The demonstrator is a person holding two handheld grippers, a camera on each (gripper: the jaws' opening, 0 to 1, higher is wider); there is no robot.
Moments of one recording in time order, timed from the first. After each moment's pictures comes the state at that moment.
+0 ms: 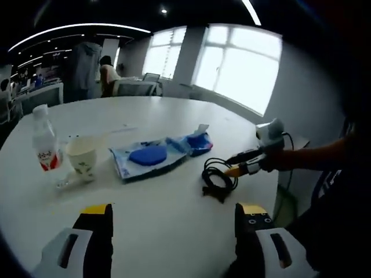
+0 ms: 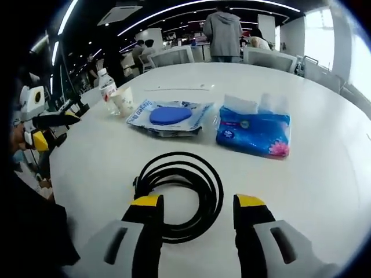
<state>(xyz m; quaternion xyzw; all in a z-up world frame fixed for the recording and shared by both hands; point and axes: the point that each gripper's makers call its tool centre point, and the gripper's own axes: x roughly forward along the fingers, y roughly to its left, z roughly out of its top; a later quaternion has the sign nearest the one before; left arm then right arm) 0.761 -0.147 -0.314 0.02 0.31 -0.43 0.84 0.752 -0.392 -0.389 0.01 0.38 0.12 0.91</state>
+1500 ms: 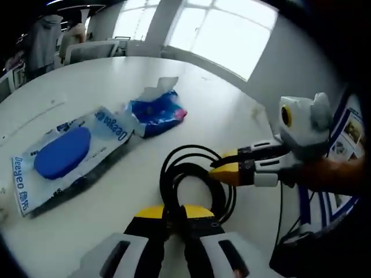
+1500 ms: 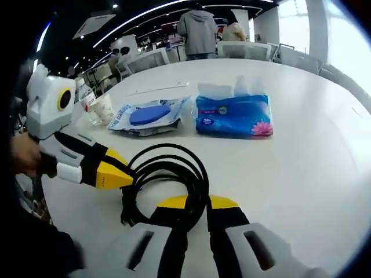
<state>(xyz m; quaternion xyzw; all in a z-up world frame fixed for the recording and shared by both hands) 0.764 -0.309 -0.393 0.08 0.42 -0.50 0.76 0.743 -0.400 -0.402 0.05 0.39 0.05 0.92</state>
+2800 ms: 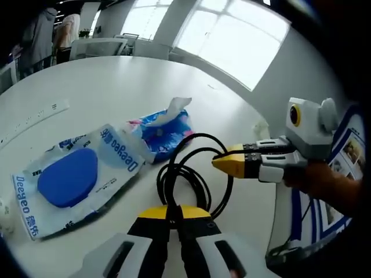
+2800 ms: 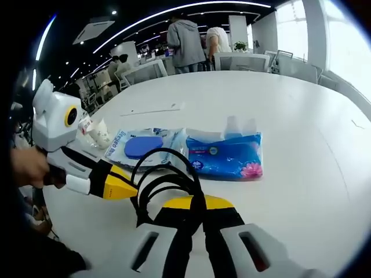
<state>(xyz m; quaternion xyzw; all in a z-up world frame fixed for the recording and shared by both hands) 0.805 -0.327 -0.373 0.05 0.44 -0.49 0.75 0.794 -0.422 -0.361 0.05 0.37 0.05 0.93</state>
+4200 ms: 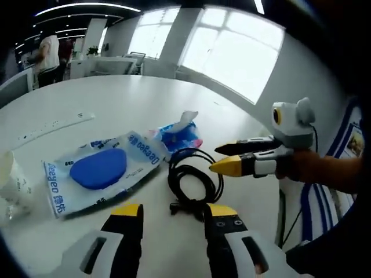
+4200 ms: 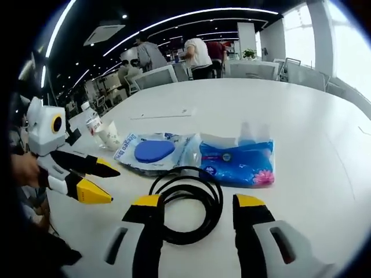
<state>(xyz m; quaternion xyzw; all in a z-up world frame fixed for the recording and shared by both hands) 0.795 -0.262 -0.350 0.03 0.36 -0.46 0.81 0.793 -0.405 -0.352 0.05 0.33 0.08 0.94</state>
